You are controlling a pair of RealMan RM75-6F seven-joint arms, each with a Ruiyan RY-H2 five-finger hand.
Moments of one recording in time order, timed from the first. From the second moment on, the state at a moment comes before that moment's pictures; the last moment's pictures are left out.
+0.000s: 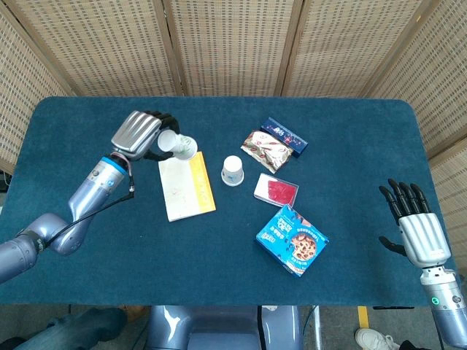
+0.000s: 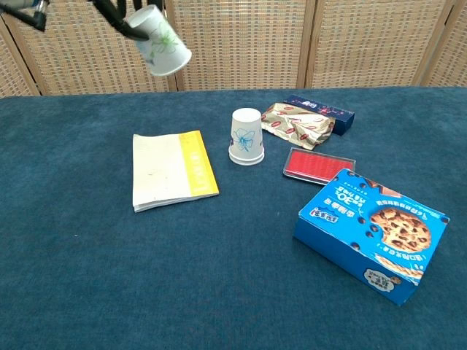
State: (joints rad) left arm -0.96 -1.30 -0.36 -1.32 1.29 0.81 -0.04; right arm 0.25 -1.15 0.06 -1.49 -1.53 1.48 -0.01
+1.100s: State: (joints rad) left arm -1.36 -1.63 -0.30 -1.03 0.74 0.58 0.38; right arm 0.23 -1.13 0.09 -1.47 -1.50 1.43 0.06
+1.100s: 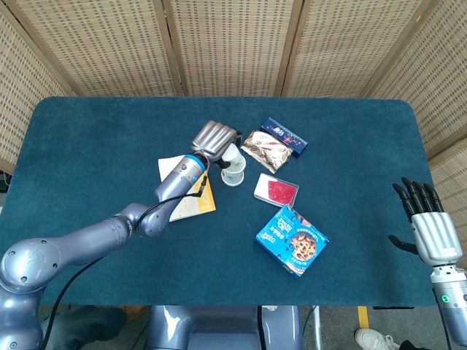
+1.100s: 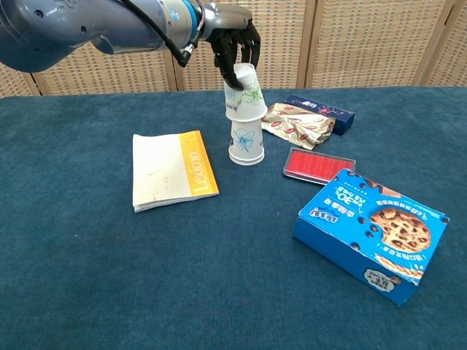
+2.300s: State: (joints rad) left arm -0.85 -1.33 -0.17 -1.54 1.02 1.13 0.21; right arm 0.22 -1.13 0.10 -1.48 -1.49 1.43 0.02
